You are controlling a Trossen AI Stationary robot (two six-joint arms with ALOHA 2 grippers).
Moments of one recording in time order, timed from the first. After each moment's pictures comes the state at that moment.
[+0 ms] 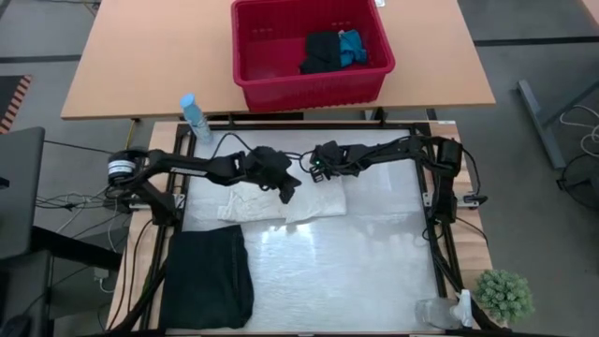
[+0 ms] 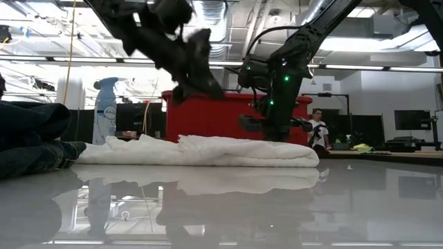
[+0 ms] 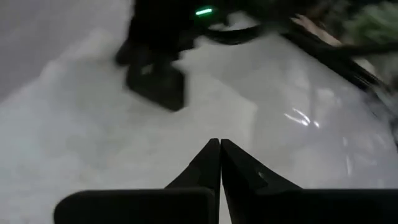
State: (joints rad) left arm 0.24 1.56 0.89 0.16 0.13 -0.43; right arm -0.32 1.88 1.15 -0.43 0.40 0.75
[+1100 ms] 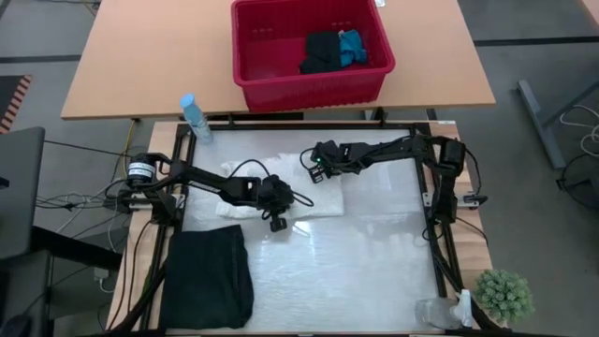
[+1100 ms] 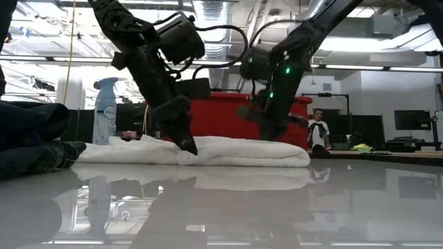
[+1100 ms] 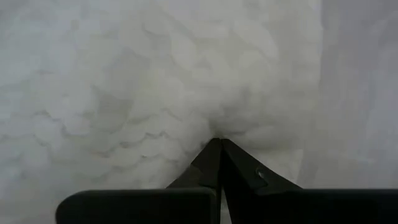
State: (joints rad) left arm 0.08 1.75 0.88 -0.06 -0.11 -0.09; right arm -0.32 1.84 1.15 -0.41 0.31 0.70
